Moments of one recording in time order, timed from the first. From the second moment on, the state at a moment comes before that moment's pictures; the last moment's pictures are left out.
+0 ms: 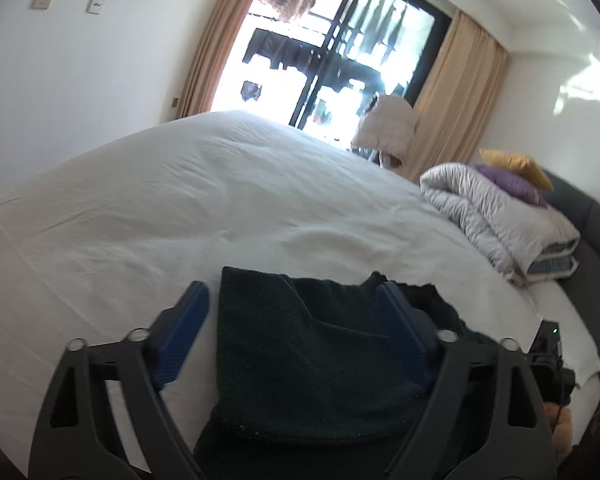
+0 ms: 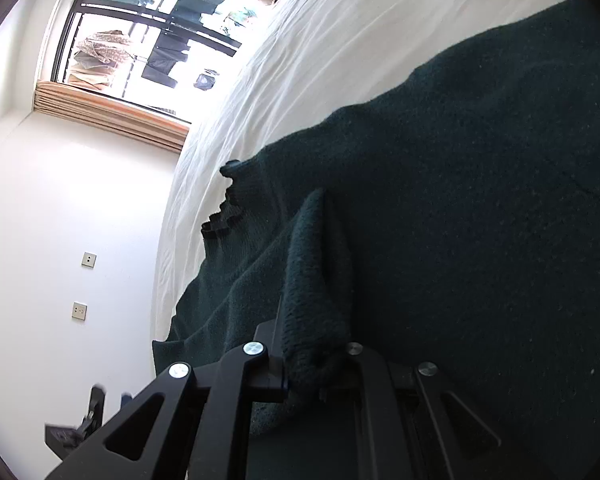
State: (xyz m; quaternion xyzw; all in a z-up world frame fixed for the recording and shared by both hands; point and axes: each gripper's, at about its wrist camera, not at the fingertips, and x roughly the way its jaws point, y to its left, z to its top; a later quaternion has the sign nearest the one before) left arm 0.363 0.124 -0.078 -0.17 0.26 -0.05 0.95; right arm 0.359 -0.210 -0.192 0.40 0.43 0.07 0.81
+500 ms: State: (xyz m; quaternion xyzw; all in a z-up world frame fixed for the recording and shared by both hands) left arm 0.427 0.121 -0.164 -0.18 0.42 -0.06 0.89; right arm 0.351 -0.218 -0.192 0.41 0.42 0.08 0.81
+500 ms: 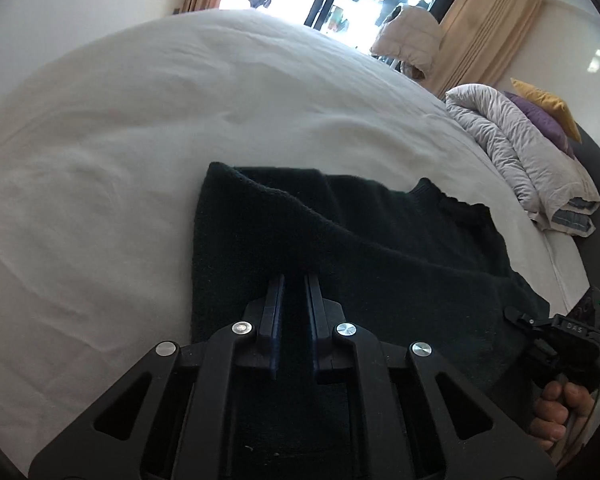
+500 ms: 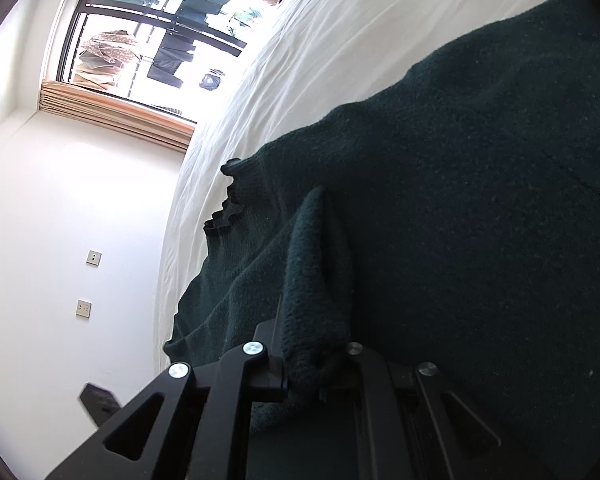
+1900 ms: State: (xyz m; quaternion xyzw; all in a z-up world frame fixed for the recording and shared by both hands) left arm 0.351 0.074 -0.150 0.01 0.40 -0.01 0.92; right arm 0.308 -0.231 -0.172 0.32 0.41 0.04 0.85
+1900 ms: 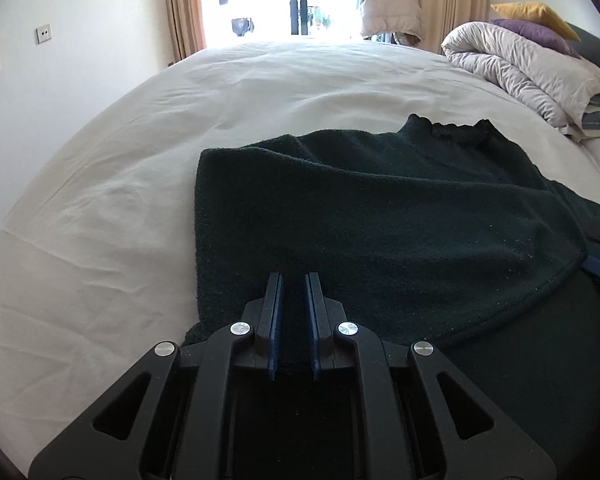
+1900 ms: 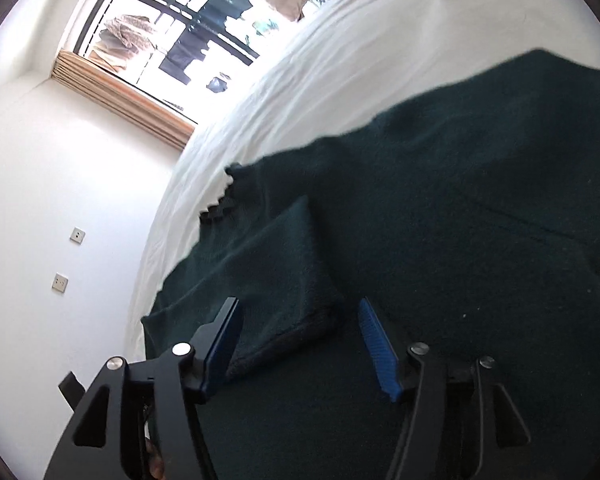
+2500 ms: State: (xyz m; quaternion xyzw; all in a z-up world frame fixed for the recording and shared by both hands) left arm 0.337 -0.031 -0.150 -0.07 0.40 -0.16 0.90; right arm 0.090 -0.533 -0.155 0.58 0.17 -0.17 0.78
